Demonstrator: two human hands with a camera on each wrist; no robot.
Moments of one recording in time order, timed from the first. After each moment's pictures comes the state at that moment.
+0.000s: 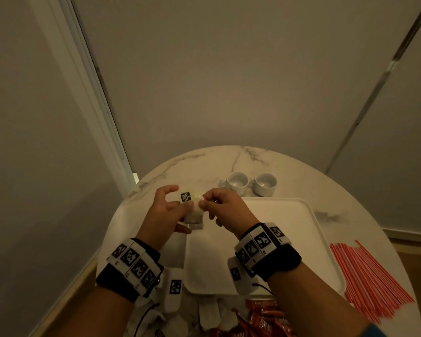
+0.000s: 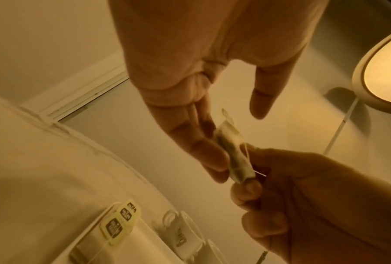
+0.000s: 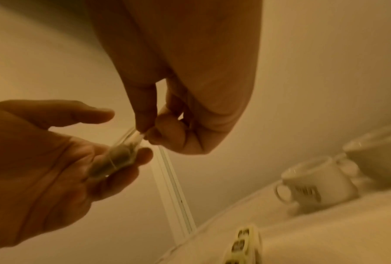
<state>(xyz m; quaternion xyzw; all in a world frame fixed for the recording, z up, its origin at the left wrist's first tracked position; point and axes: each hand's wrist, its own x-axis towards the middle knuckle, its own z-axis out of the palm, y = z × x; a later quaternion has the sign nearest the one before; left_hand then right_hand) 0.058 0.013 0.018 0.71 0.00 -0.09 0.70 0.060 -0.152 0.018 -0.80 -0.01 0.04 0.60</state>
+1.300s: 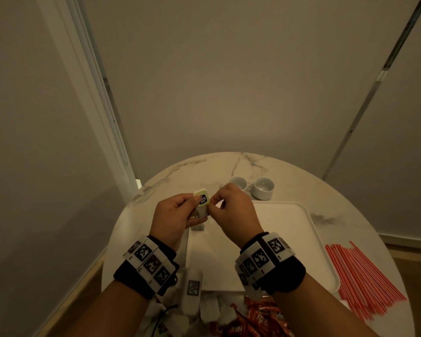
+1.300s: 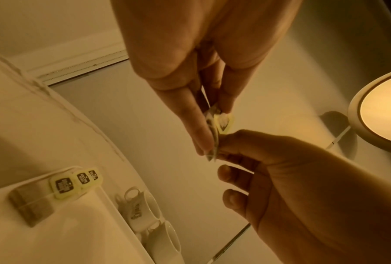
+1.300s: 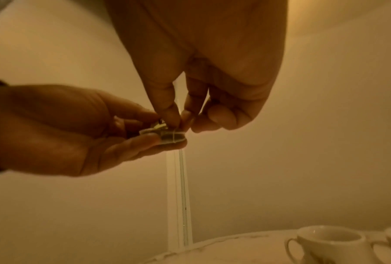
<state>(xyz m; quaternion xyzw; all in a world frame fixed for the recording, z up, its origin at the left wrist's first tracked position) 0.035 -0.009 0.037 0.62 0.00 -0.05 0.78 0.028 -0.147 0.040 -0.91 -0.02 -0.14 0.39</state>
